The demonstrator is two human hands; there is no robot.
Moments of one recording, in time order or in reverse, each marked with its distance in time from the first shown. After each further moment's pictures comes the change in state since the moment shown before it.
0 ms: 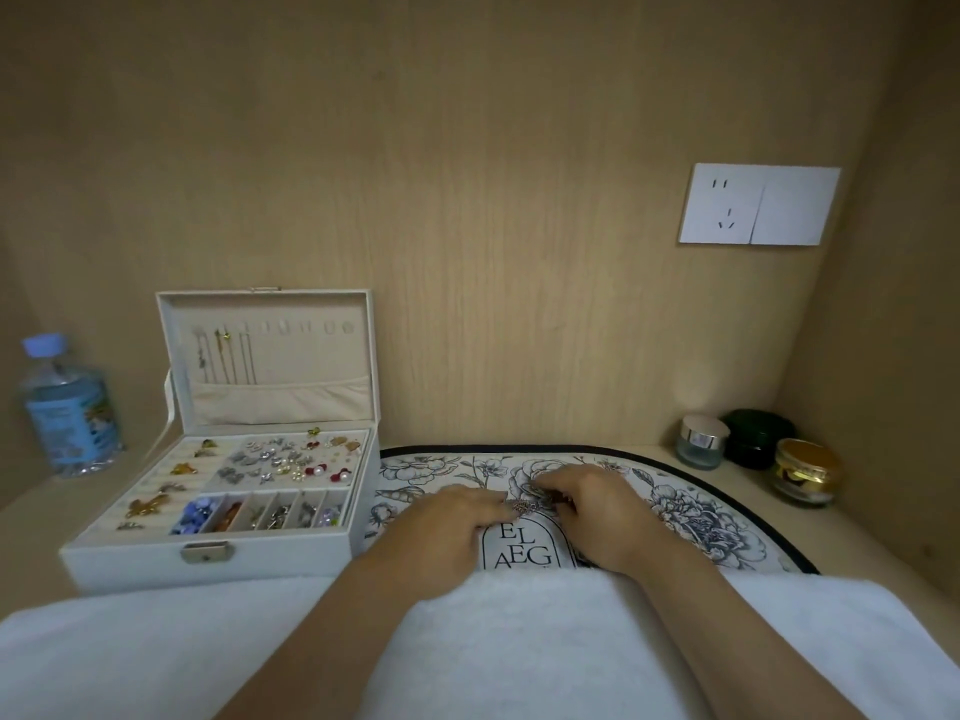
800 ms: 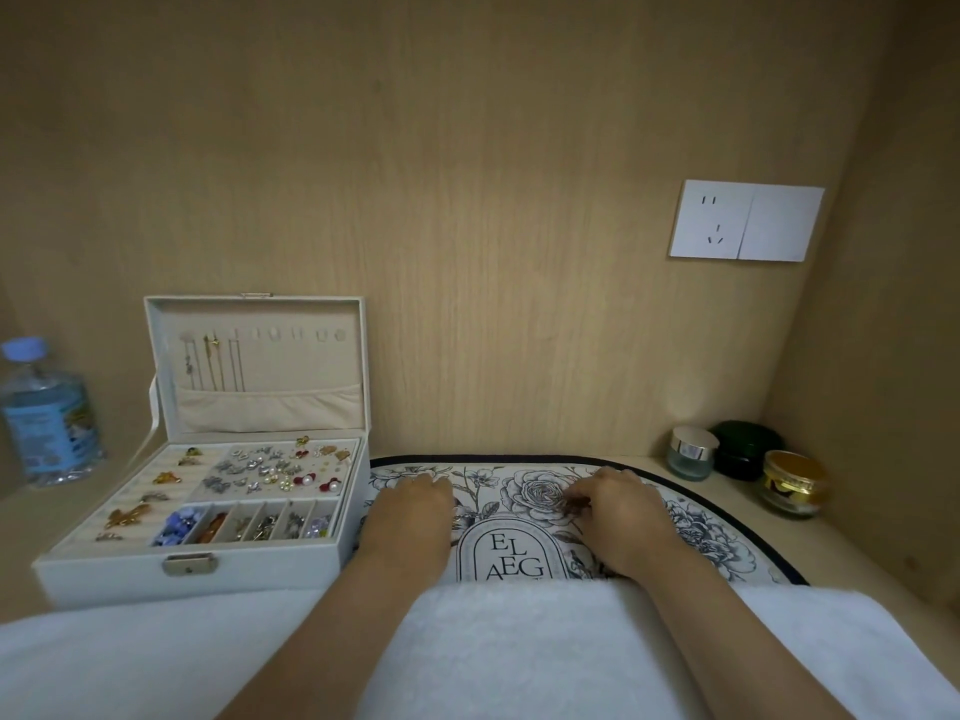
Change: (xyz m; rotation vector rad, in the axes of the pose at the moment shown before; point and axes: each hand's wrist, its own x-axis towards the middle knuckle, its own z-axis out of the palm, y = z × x) left_hand 0.012 -0.007 0.000 0.320 0.168 -0.279; right_hand -0.003 0.016 -0.009 -0.252 0.011 0.222
